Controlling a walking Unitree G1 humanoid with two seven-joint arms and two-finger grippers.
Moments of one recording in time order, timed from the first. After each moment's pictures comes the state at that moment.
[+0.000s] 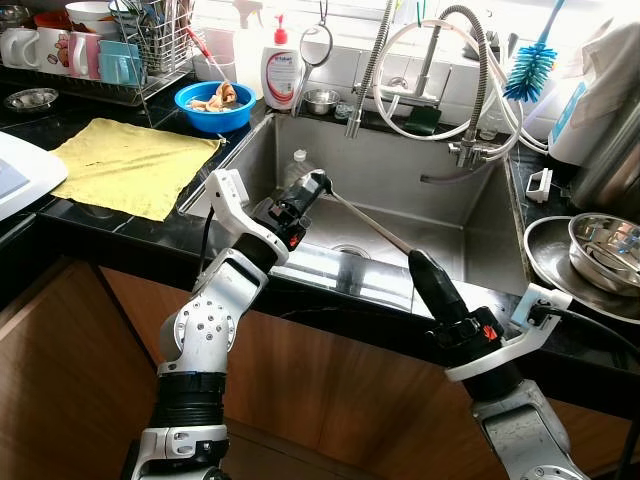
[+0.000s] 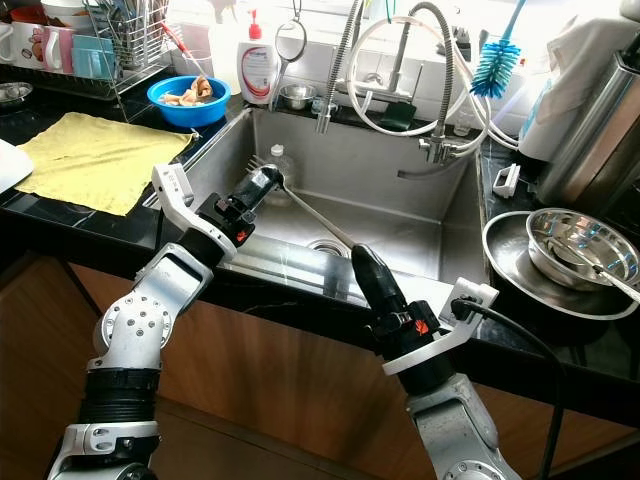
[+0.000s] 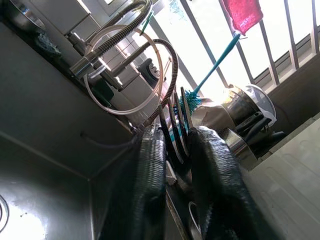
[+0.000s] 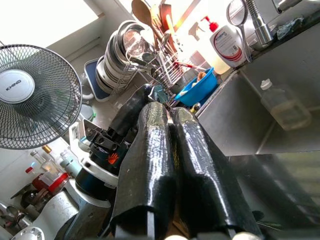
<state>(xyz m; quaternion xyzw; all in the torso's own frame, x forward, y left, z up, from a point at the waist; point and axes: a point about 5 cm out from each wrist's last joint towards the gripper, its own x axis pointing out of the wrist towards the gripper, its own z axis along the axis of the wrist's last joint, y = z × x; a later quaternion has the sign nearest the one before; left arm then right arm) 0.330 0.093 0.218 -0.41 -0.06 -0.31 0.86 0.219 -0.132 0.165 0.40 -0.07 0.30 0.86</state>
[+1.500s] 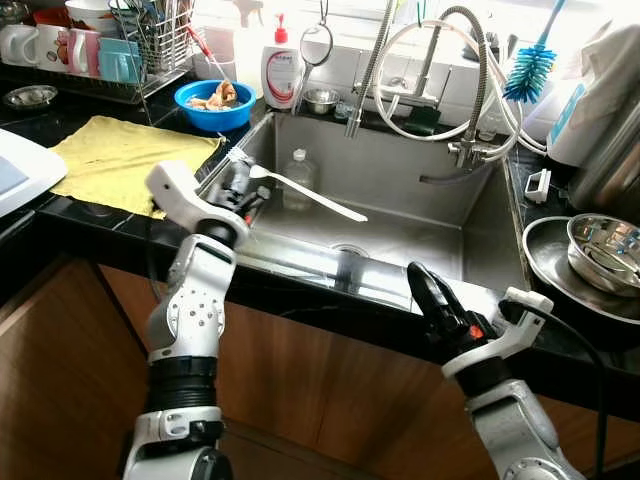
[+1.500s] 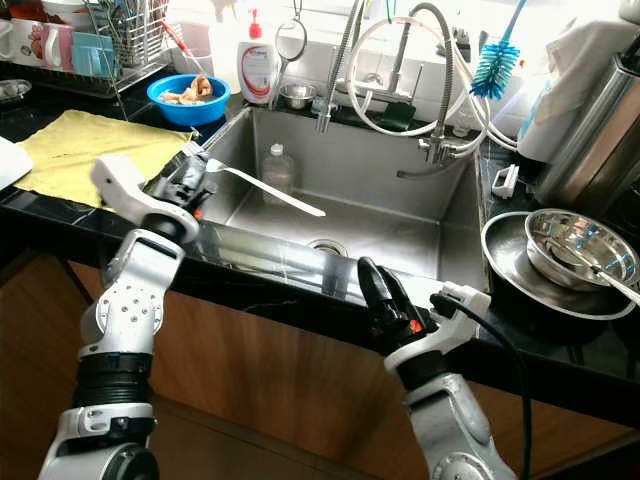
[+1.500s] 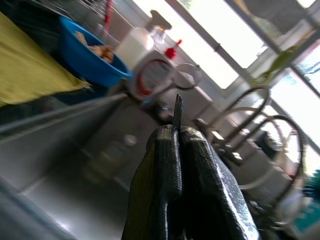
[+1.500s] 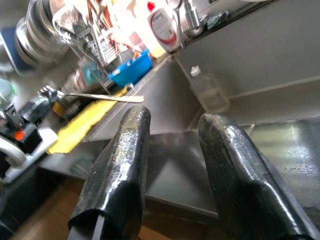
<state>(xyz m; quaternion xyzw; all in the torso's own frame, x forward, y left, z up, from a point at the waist) 0.352 0.153 0.218 -0.33 -0.13 -0.04 0.94 0.234 -0.142 0.135 0.31 0.01 0.19 0.93</state>
